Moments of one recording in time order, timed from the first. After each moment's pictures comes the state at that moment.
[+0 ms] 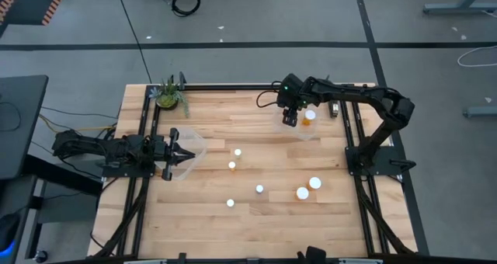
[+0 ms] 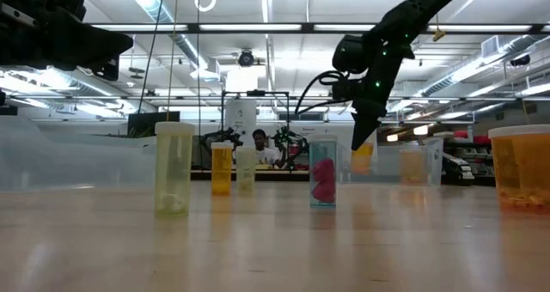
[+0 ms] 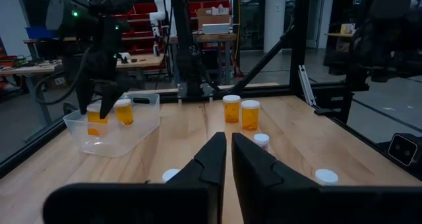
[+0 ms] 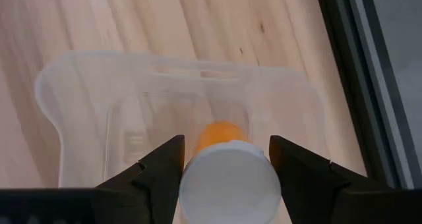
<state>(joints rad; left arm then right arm) -0.14 0.12 0.01 0.16 -0.10 0.04 -0.58 1.61 1.08 -0.59 0.04 -0.30</state>
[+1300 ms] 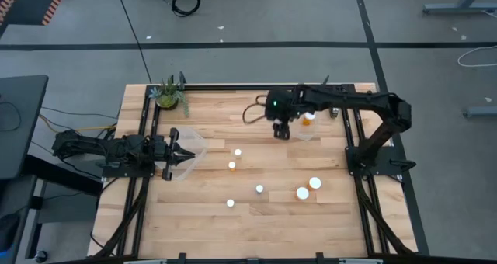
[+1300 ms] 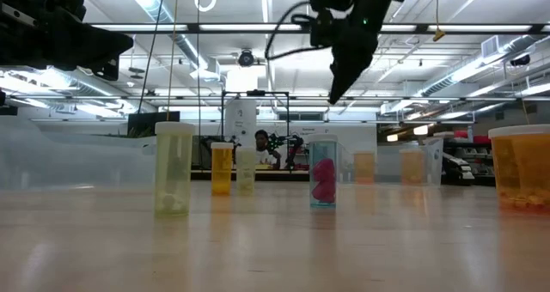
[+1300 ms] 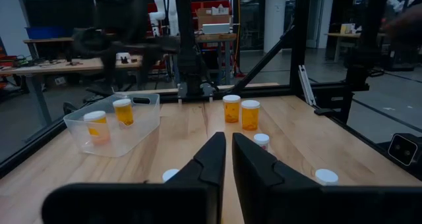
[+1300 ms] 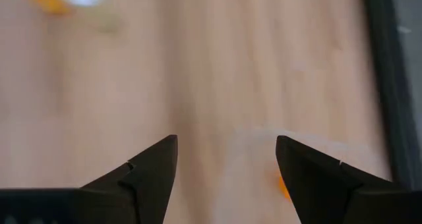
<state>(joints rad) -0.14 0.12 0.01 0.16 -0.10 0.04 -0.24 1.61 1.37 -0.87 0.04 -0.13</state>
